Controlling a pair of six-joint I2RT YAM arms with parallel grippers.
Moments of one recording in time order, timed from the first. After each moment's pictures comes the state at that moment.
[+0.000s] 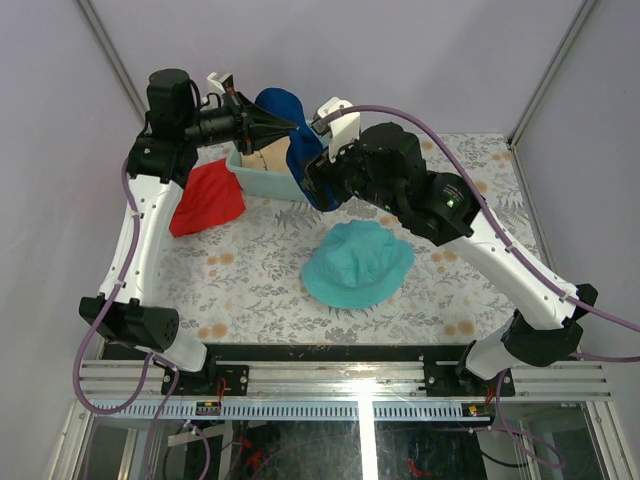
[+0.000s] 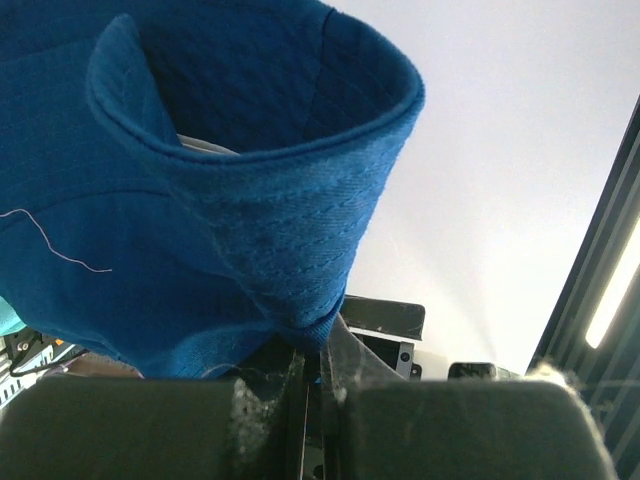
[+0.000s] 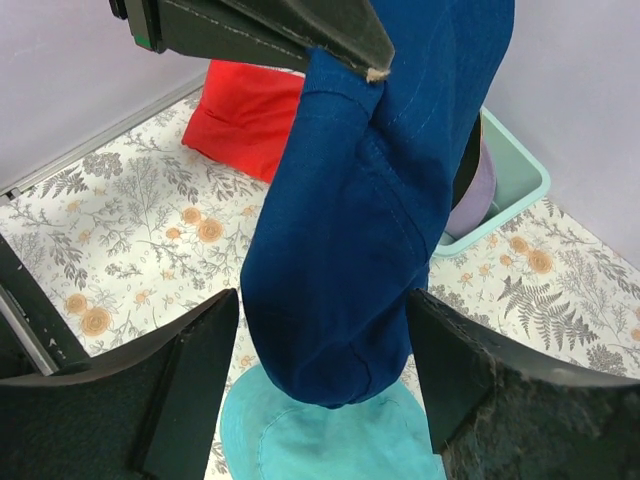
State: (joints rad) left arm -0.14 1.53 1.88 -0.54 0.96 -1.43; right arm 0.96 1.53 1.96 -0.72 0.17 -0.04
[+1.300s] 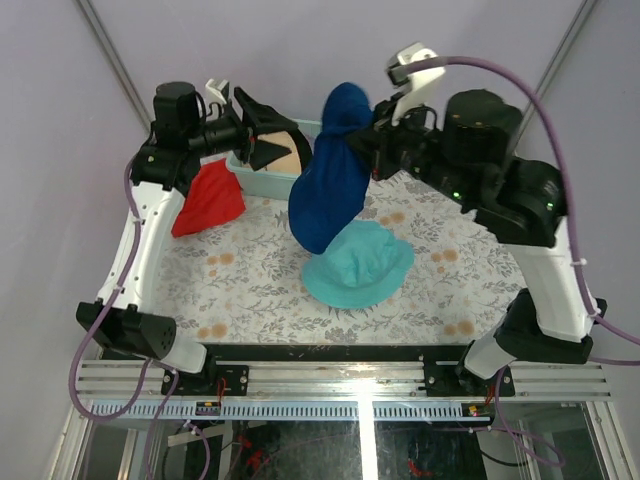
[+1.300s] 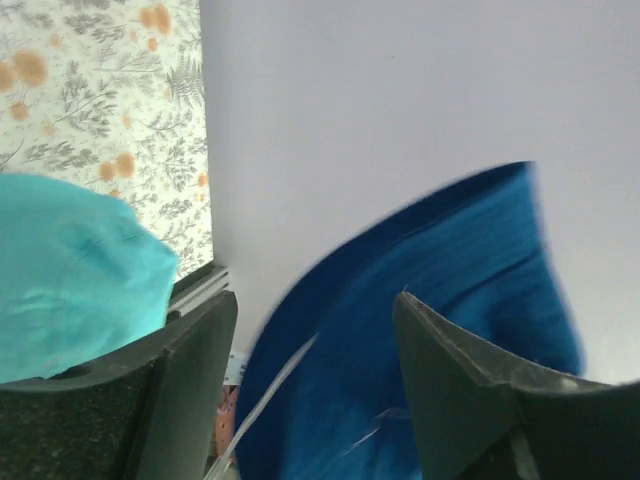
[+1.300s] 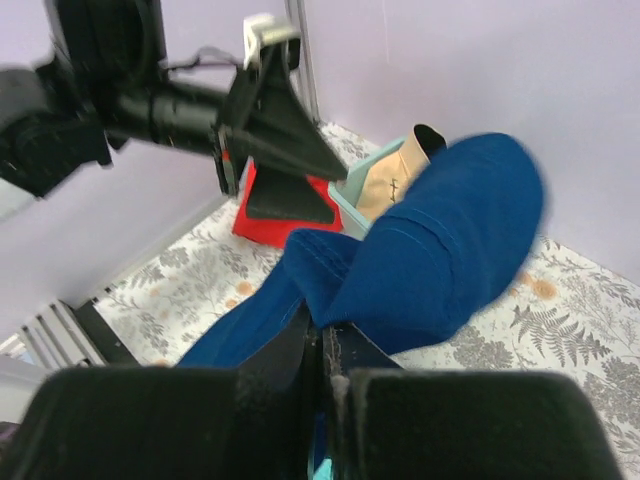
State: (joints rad) left arm -0.15 1.52 1.83 -0.56 0.84 -1.27; right arm 0.96 1.60 2.47 -1.00 0.20 0.09
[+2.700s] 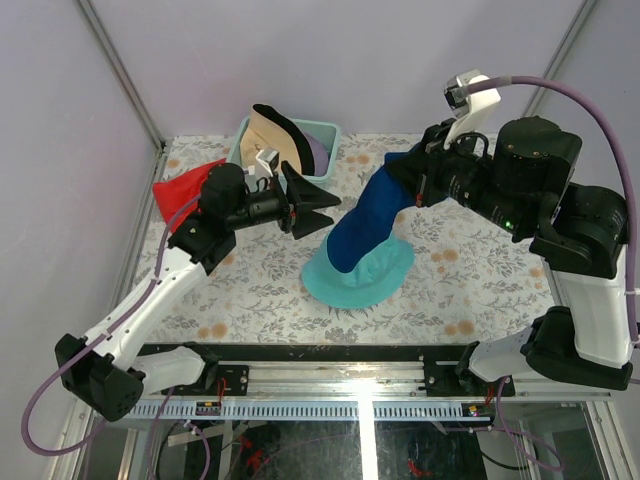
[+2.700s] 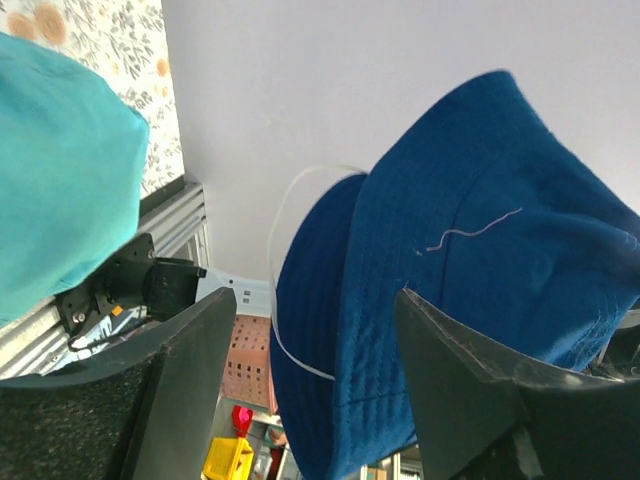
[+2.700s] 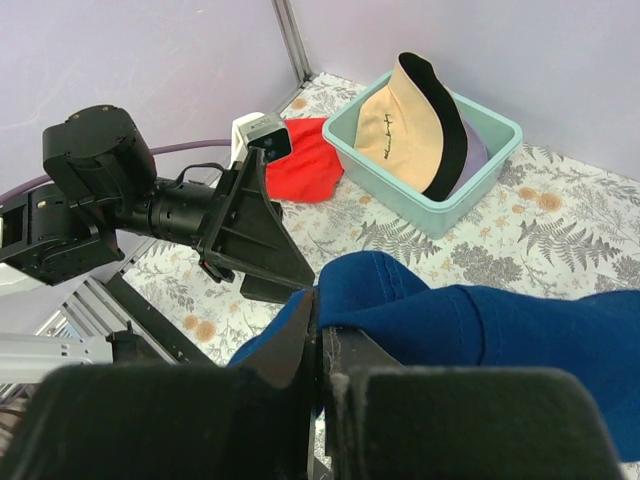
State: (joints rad) left arm -0.50 1.16 1.13 -0.13 0.66 -1.42; right arm 0.96 1.41 2.37 -1.15 0.24 0.25
